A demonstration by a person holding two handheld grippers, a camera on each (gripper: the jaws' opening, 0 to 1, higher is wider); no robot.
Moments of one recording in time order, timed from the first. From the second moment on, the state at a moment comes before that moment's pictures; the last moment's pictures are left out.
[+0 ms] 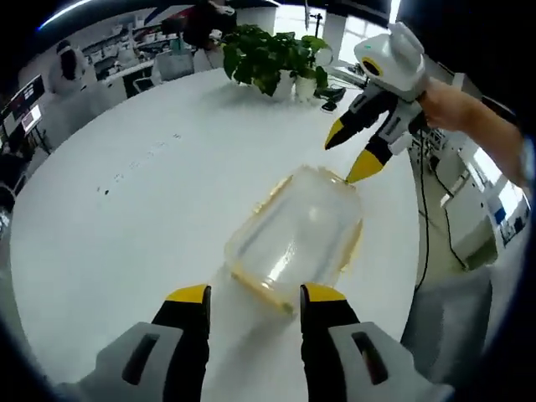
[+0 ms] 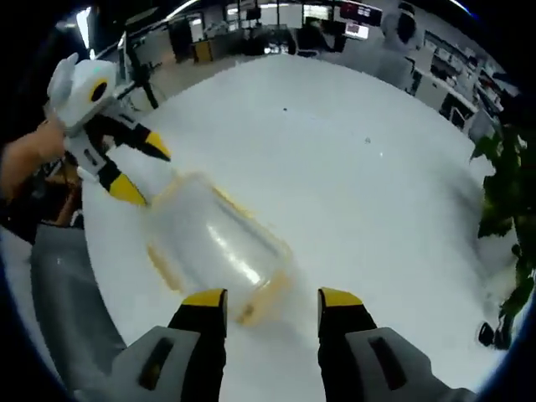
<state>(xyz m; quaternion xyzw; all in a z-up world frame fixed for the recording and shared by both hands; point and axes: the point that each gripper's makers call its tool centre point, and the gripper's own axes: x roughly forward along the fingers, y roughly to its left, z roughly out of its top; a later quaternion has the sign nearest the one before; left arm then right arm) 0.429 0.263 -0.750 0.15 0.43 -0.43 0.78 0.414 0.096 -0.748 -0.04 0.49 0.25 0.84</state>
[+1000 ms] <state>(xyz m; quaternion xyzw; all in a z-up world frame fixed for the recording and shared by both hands) 0.408 0.247 -0.772 0.03 0.50 -0.40 0.77 0.390 0.114 -0.779 0.08 0.54 0.24 0.80</state>
